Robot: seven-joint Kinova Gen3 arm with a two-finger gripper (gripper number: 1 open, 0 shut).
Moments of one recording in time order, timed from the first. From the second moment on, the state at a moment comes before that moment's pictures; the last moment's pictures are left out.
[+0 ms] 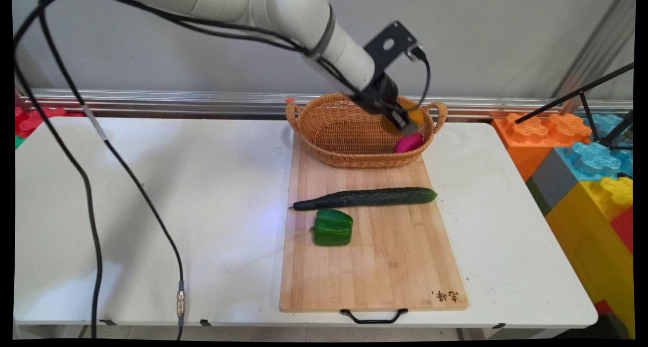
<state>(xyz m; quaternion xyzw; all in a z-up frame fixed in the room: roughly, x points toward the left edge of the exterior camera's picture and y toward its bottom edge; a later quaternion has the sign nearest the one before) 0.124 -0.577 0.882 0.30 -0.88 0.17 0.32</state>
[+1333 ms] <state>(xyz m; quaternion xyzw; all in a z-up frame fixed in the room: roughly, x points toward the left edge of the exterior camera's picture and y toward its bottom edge) 0.155 -0.697 0.767 0.38 -0.85 0.20 0.32</state>
